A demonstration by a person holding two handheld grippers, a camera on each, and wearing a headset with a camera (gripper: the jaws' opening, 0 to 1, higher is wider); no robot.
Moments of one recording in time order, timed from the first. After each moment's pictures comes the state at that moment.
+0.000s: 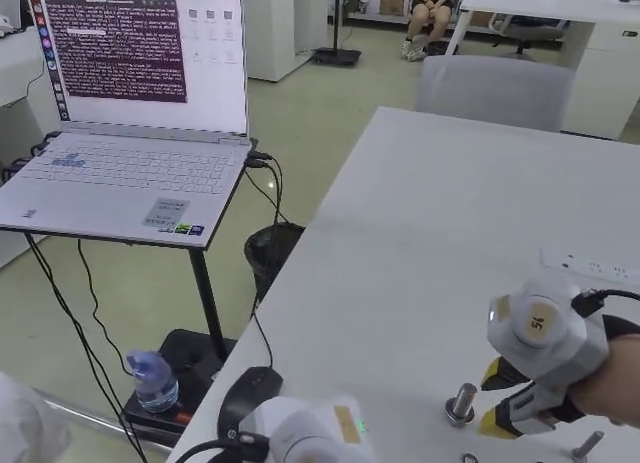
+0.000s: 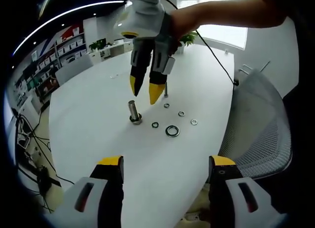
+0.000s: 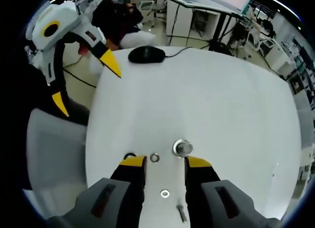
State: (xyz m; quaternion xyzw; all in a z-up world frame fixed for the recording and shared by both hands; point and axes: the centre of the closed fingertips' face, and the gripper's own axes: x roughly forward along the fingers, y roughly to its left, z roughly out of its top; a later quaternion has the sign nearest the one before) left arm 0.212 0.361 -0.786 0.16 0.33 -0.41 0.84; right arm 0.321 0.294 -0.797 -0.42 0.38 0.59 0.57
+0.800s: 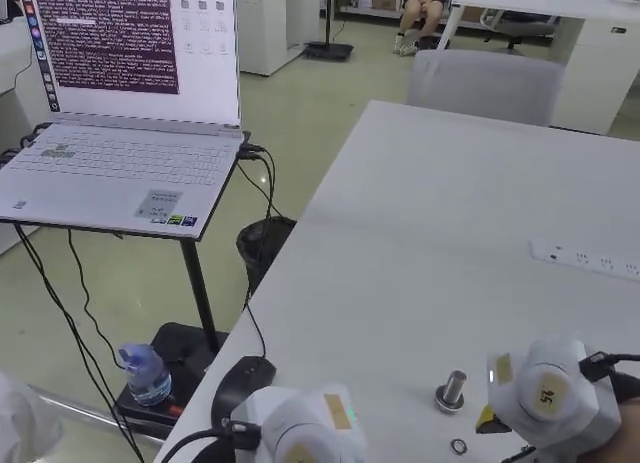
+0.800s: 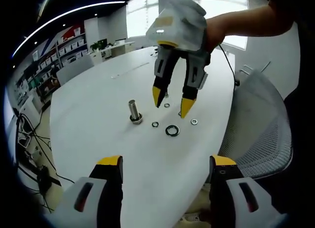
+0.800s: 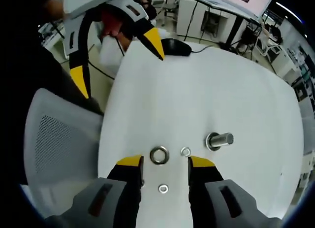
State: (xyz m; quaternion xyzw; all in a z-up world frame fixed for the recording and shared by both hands) left arm 0.210 0.363 -0.787 0.16 0.33 -0.40 0.84; right arm 0.266 0.278 -0.823 -0.44 0.37 0.61 0.55
